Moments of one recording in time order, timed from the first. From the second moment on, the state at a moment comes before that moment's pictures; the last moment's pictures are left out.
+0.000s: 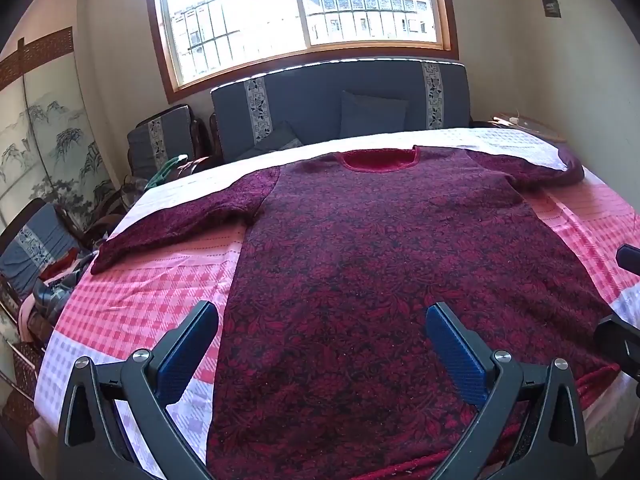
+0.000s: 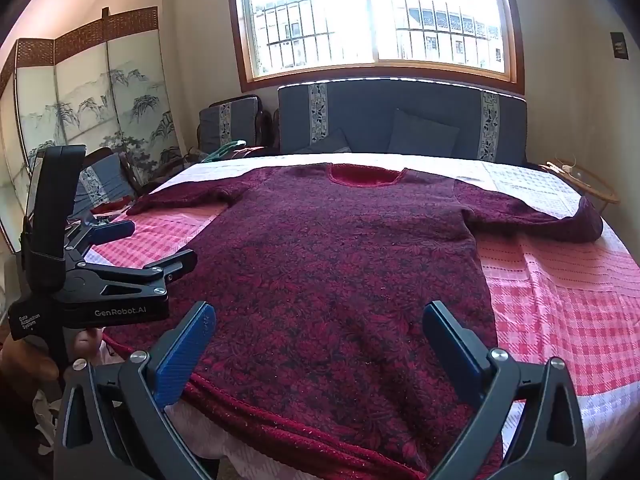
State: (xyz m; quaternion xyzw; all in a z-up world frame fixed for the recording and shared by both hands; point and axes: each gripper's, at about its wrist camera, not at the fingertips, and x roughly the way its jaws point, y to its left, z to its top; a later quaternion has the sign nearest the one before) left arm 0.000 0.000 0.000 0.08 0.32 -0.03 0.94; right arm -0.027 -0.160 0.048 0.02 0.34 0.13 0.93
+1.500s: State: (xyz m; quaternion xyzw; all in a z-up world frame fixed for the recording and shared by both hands) left arm -0.014 0.020 0.000 0.07 0.32 -0.03 0.94; right arm -0.037 -0.160 0.046 0.03 0.34 0.13 0.93
